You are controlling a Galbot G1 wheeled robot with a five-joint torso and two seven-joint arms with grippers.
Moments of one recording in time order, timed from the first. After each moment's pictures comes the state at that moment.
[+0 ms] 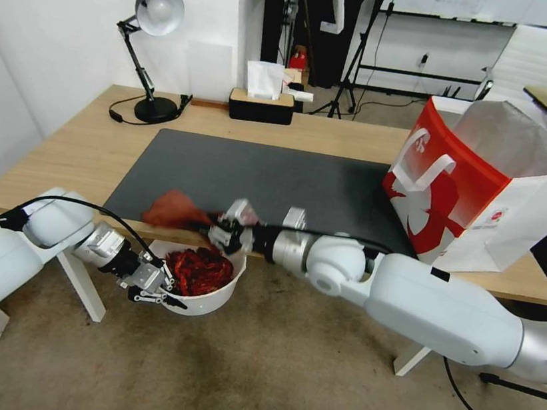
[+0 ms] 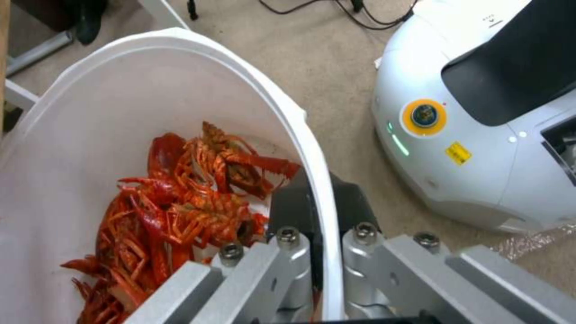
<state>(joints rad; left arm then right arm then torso) 0.73 -0.57 0.01 -1.67 -0.16 -0.17 1.36 -0.13 0.93 -0.82 1.73 0.98 -0.04 -0.06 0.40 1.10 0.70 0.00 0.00</state>
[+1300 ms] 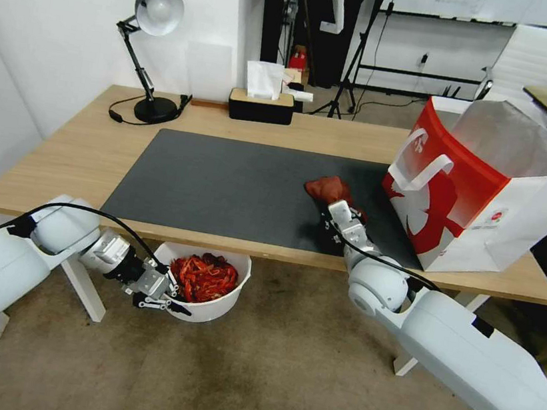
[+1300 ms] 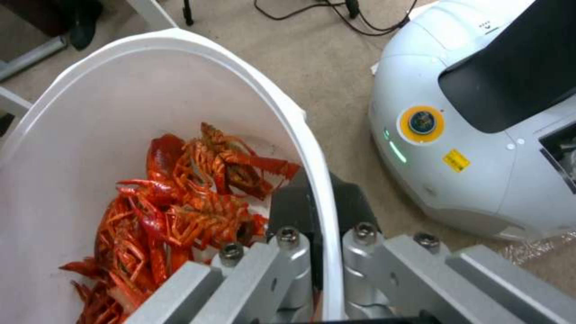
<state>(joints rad) 0.74 -0.59 0.02 -1.67 -0.16 -0.17 1.36 -0.52 0.83 -0.47 1.75 0.62 -0.43 0.56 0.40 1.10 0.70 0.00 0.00</state>
